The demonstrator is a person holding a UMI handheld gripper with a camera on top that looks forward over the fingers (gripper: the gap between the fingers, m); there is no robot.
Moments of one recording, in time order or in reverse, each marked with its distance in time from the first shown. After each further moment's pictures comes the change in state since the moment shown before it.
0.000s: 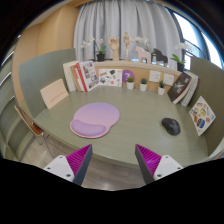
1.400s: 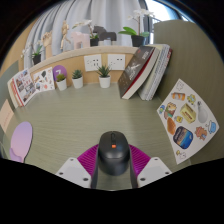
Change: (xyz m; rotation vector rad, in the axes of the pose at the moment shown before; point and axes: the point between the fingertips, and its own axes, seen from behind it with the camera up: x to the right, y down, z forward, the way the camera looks) arm 0.311 -0.033 0.152 -0.080 0.285 0.191
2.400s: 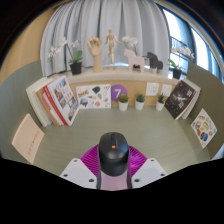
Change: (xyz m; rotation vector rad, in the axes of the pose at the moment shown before) arm -0.363 -0.091 -0.091 0.084 0.008 0.024
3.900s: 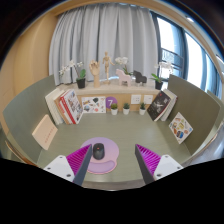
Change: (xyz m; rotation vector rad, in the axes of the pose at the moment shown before) arm 0.049 0.006 -0.227 0.071 0.002 -0.012
